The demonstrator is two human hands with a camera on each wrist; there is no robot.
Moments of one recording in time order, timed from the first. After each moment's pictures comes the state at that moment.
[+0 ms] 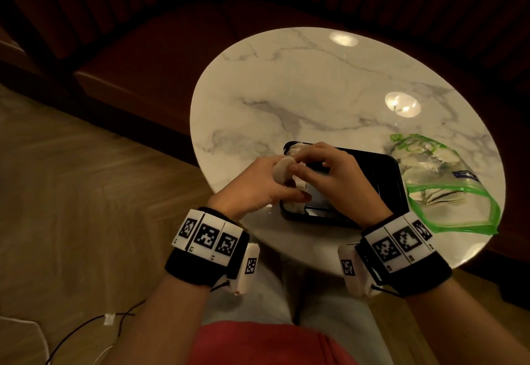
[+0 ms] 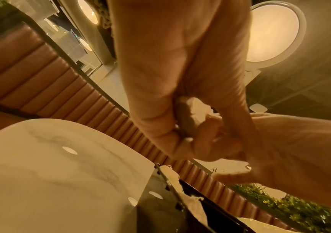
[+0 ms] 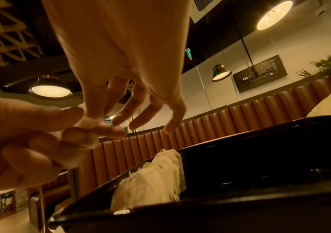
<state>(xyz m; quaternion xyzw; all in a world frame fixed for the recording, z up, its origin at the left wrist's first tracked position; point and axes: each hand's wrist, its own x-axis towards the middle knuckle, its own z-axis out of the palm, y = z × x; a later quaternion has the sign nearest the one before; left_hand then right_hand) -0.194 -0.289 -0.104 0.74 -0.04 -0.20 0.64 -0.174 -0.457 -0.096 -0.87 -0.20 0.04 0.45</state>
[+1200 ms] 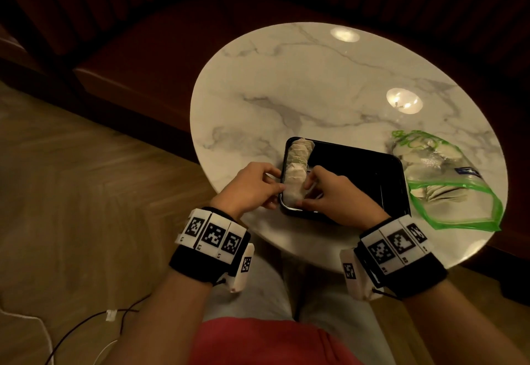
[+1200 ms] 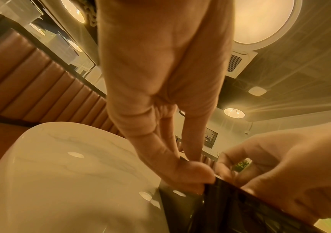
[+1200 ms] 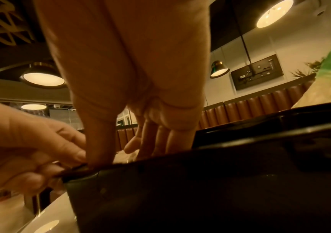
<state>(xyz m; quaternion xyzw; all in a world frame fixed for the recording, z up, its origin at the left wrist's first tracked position) -0.187 -0.288 -0.140 0.76 0.09 -0.23 0.60 -0.180 -0.470 -0.116 -0.93 -0.11 0.23 0.27</state>
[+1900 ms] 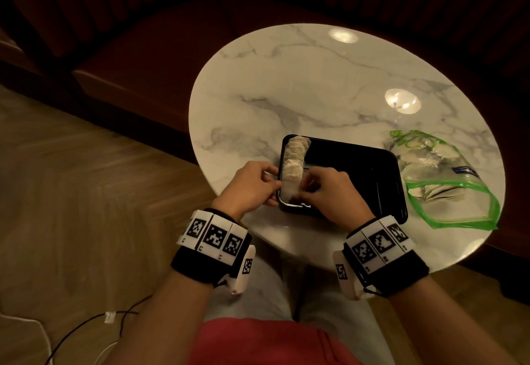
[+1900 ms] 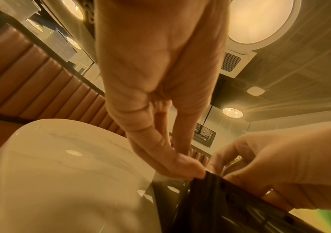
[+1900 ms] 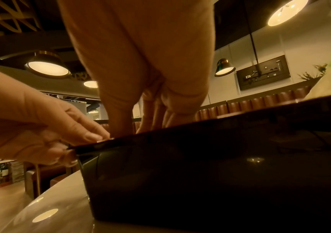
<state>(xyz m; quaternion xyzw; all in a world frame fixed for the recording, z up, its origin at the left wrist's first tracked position) -0.184 -0.292 -0.144 0.76 0.11 -0.19 0.61 -0.179 -0.463 -0.128 -0.95 -0.08 0.13 0.28</state>
